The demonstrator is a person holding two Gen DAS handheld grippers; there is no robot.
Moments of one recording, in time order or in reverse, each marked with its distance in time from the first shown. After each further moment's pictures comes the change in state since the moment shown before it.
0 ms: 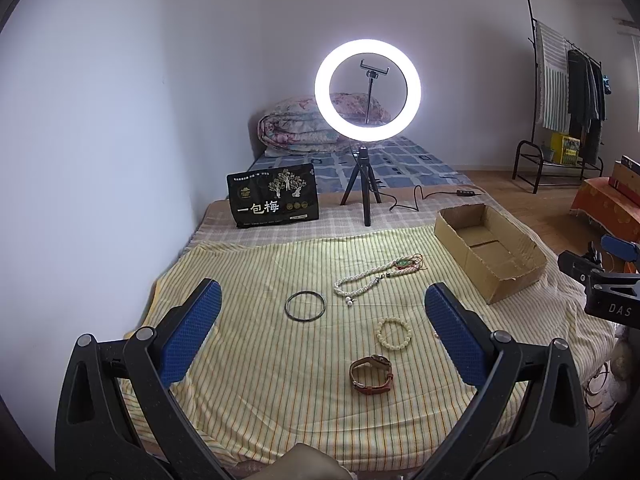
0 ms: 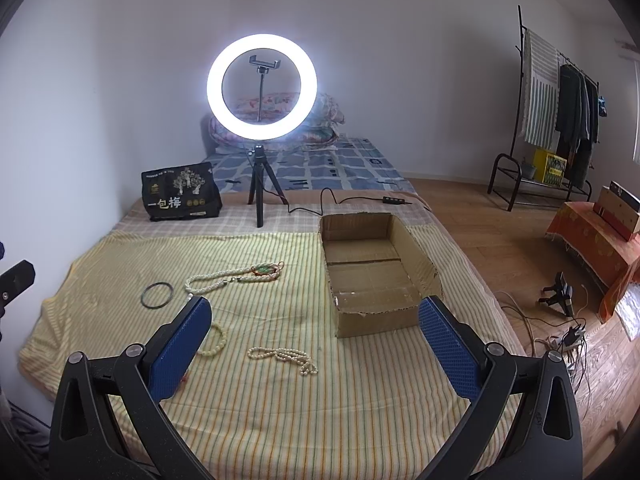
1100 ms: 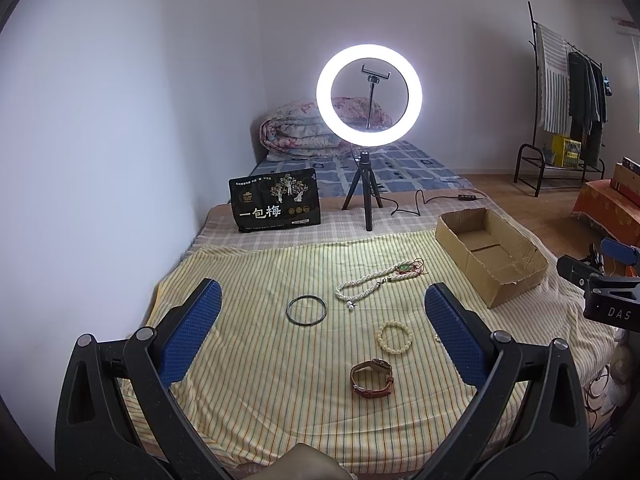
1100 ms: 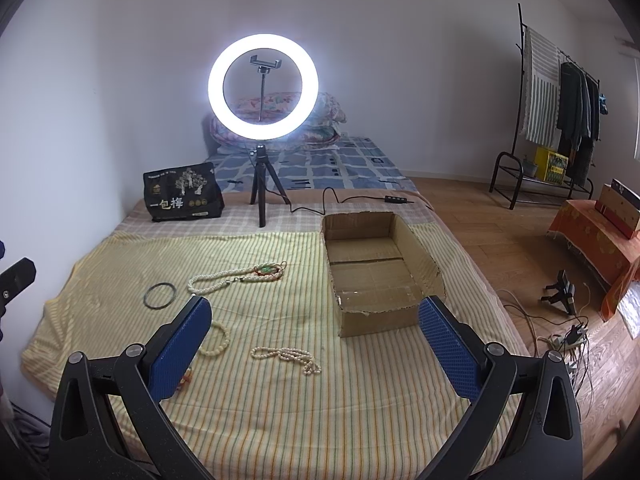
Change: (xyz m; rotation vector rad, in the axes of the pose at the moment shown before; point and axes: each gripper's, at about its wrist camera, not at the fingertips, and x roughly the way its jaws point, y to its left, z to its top) left arm -0.004 0.000 0.000 0.002 -0.011 0.000; right arm 0.002 0.001 0.000 0.004 0.002 0.004
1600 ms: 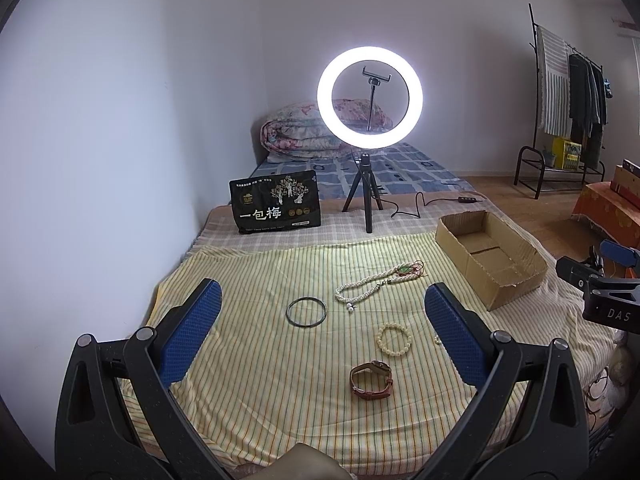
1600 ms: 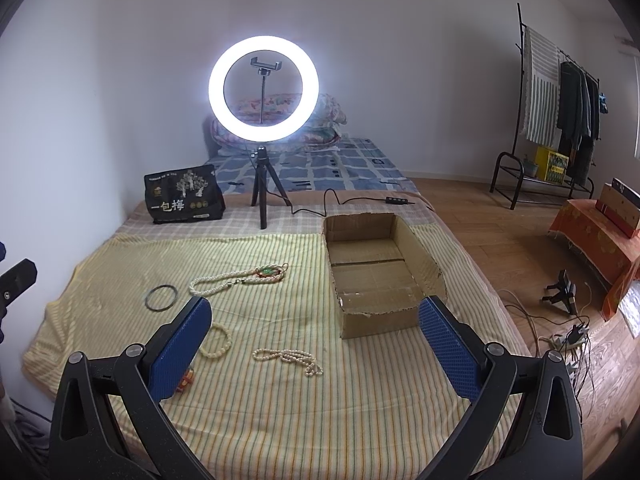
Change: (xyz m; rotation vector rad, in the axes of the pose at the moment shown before) left arm -0.001 0.001 0.004 -0.001 -0.004 0.001; right arm 0.001 0.004 0.002 0.003 -0.001 0.004
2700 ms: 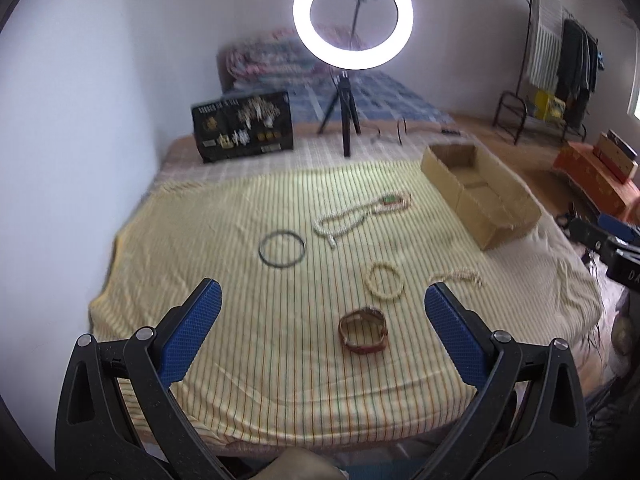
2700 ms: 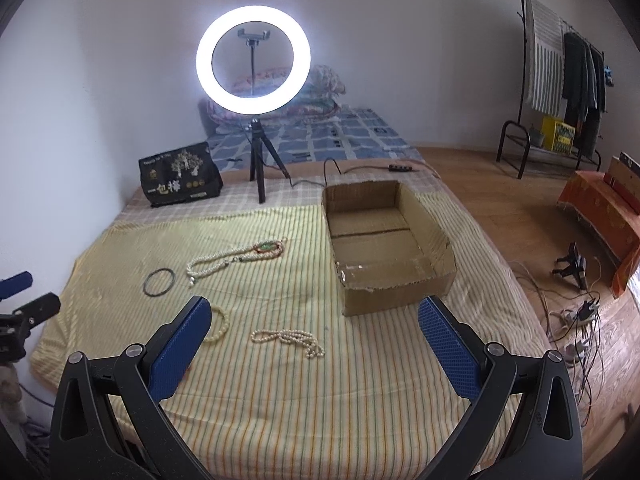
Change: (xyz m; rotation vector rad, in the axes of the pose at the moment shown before) left arm 0.070 0.009 -0.020 0.021 0.299 -0.123; right arm 0.025 -0.017 -0.011 0.055 0.110 0.029
